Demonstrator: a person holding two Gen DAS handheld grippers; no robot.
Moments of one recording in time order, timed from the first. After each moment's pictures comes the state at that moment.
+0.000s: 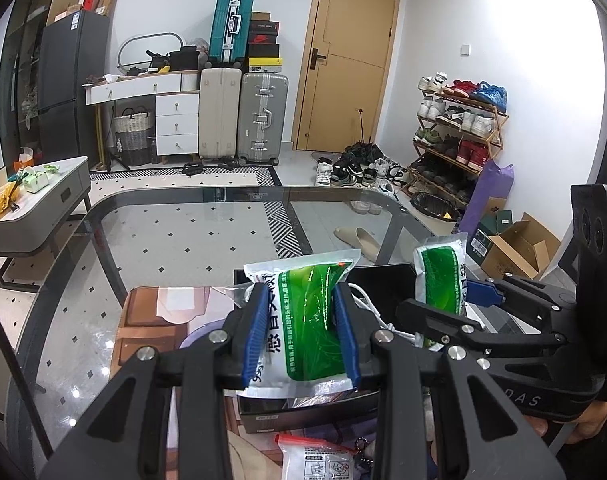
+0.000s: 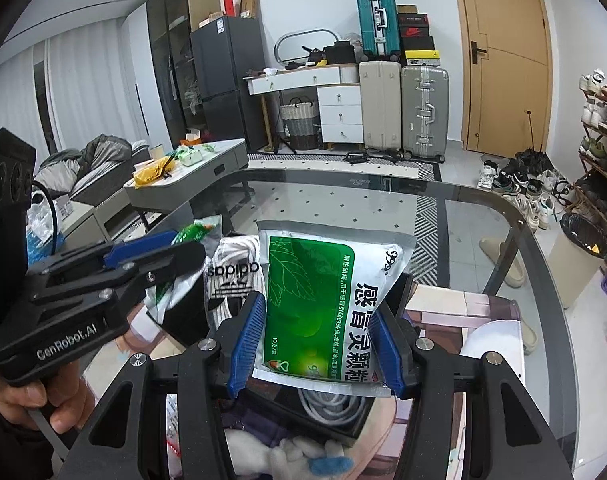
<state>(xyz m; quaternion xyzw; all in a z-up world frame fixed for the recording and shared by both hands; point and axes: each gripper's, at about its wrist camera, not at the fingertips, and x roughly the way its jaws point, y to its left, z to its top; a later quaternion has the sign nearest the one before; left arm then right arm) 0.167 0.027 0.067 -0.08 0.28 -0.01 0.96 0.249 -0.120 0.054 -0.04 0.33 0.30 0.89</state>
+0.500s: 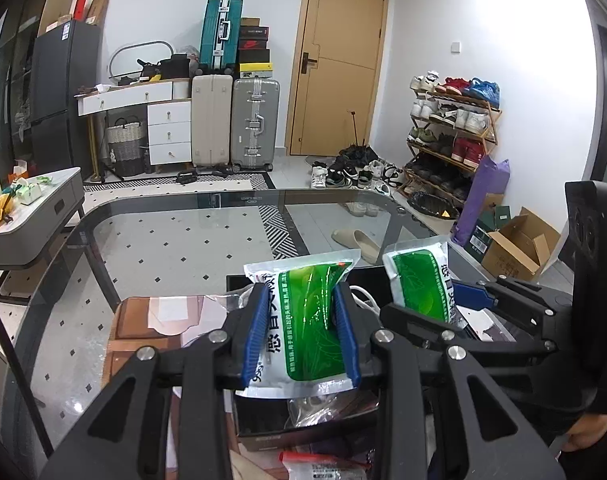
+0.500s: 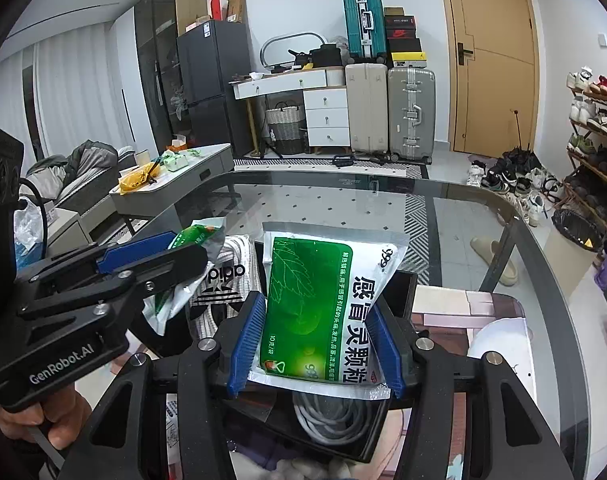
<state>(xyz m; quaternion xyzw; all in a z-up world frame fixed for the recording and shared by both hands) 0.181 0.023 0.054 -0.06 0.27 -0.02 0.96 0.258 -0.106 0.036 -0.04 0.32 0.27 0.90</state>
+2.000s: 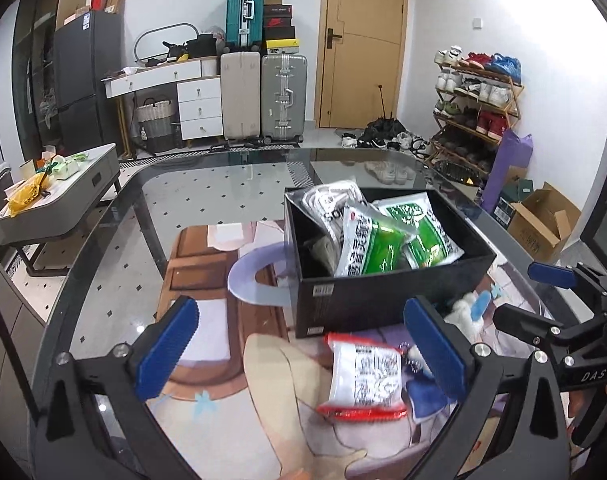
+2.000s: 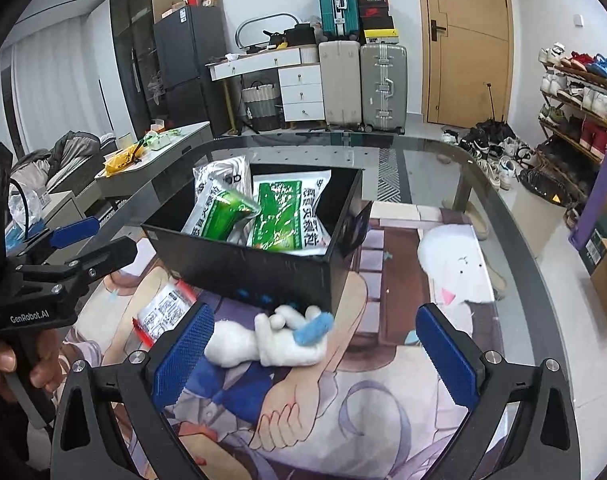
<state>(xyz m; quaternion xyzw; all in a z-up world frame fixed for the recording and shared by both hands) 0.109 0.031 0.038 -0.04 0.32 0.03 0.95 0.170 -0.165 0.027 -0.04 0.38 0.23 0.90</state>
